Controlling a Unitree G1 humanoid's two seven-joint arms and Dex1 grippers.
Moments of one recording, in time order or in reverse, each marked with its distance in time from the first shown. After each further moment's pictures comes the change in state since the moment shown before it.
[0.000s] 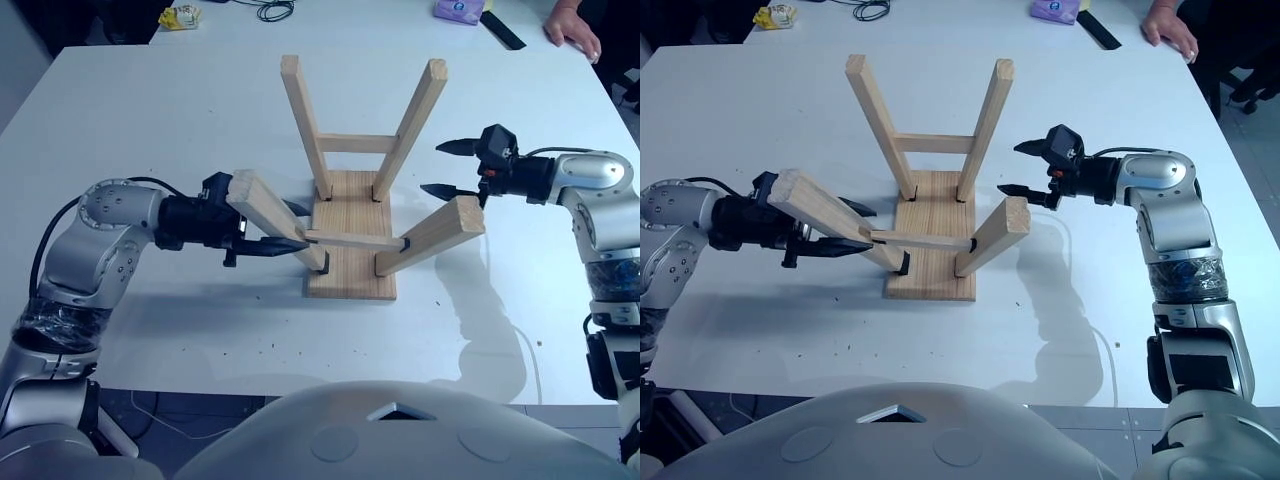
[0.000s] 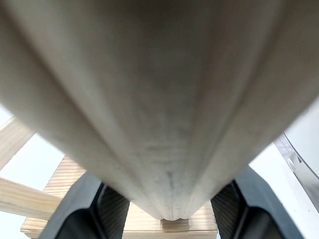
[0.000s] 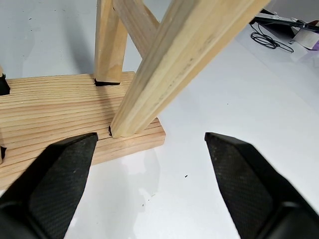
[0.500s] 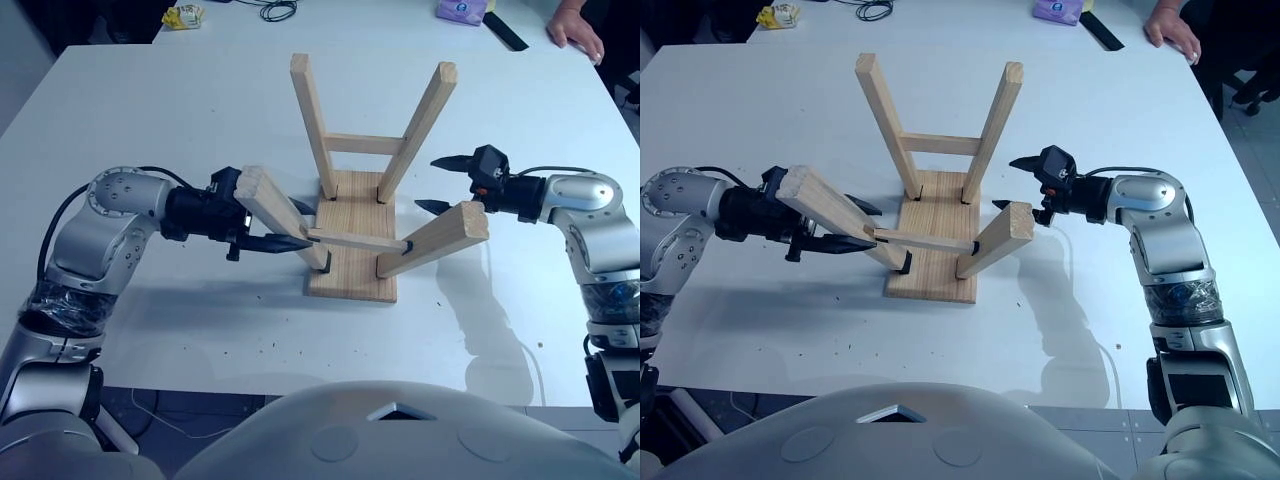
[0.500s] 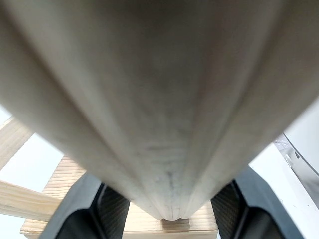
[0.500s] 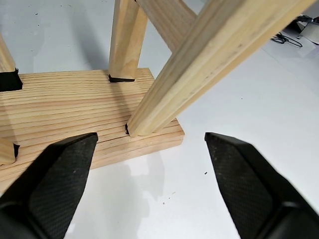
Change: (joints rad) left arm -0.047 0.001 -0.047 0.040 0.000 -0.021 -0.016; right arm 0.094 0.008 0.006 -0.096 0.000 0.017 -0.043
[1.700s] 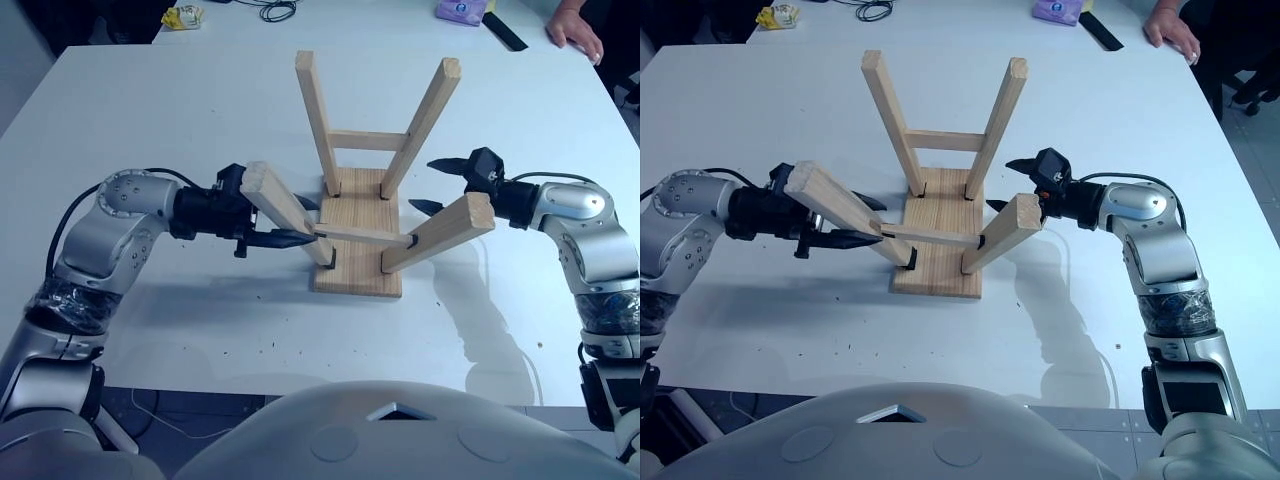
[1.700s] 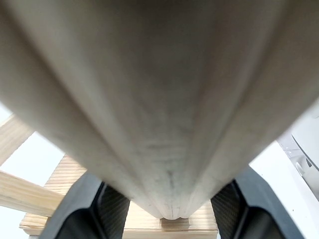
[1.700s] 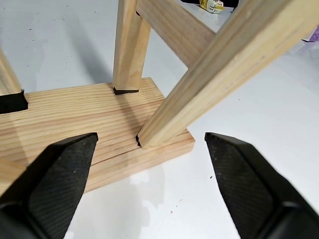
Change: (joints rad) left arm -0.041 -0.001 -0.054 0.073 -0.032 -0.027 0.046; right arm 0.042 0.029 -0.005 -0.067 0.035 0.056 -0.079
